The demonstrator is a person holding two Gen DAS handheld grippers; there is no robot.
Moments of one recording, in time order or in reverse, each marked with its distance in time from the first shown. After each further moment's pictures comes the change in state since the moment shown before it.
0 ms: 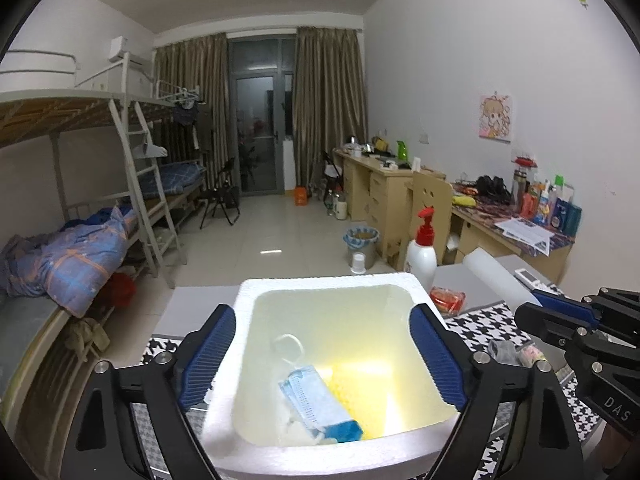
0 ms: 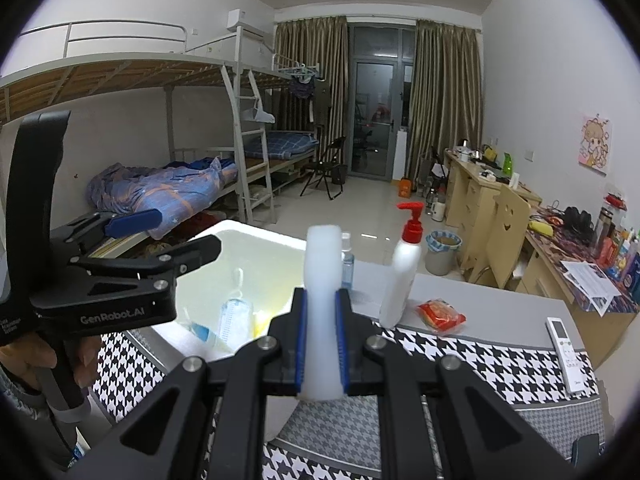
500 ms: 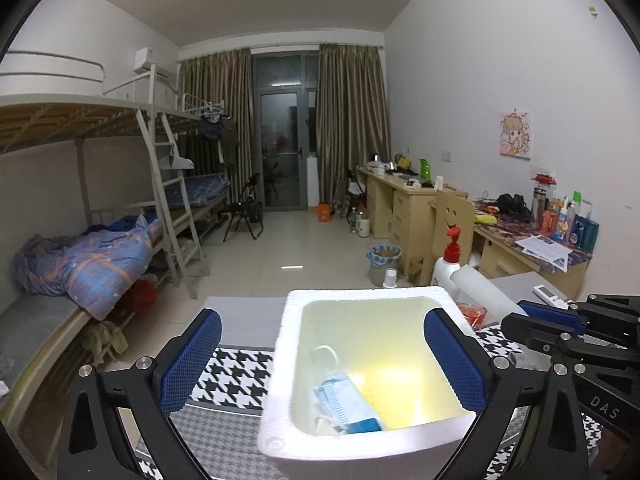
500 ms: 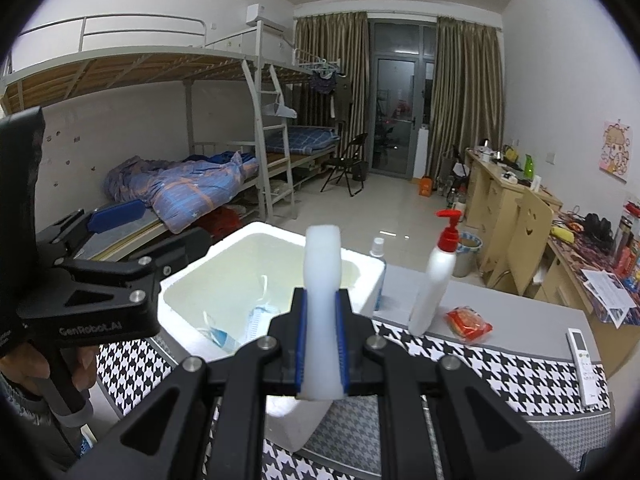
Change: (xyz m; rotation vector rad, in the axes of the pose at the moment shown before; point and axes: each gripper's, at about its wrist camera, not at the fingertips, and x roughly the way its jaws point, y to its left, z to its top) left arm -0.016 0.020 -0.002 -0.023 -0.065 0.081; right arm 0.017 0.018 0.008 -0.025 0.023 0.073
